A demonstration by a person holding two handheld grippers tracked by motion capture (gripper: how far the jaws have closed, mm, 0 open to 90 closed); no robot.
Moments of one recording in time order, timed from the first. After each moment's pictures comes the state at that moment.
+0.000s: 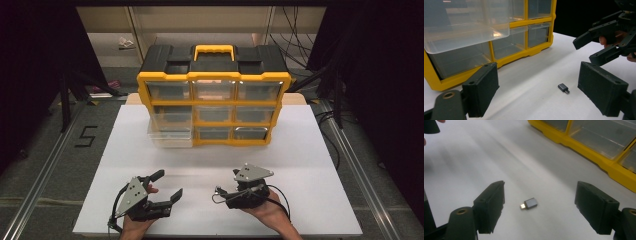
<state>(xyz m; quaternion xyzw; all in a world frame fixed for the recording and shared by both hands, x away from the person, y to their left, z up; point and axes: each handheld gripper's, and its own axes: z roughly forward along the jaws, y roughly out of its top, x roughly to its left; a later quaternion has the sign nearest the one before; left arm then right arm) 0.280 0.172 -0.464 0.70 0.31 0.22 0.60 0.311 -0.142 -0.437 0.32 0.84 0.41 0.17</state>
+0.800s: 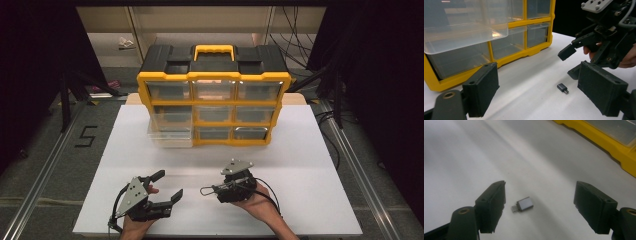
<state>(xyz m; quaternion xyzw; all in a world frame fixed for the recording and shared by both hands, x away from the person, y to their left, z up) 0.280 0.172 -0.464 0.70 0.31 0.22 0.60 0.337 -0.117 -0.455 0.33 0.87 0.34 0.16</state>
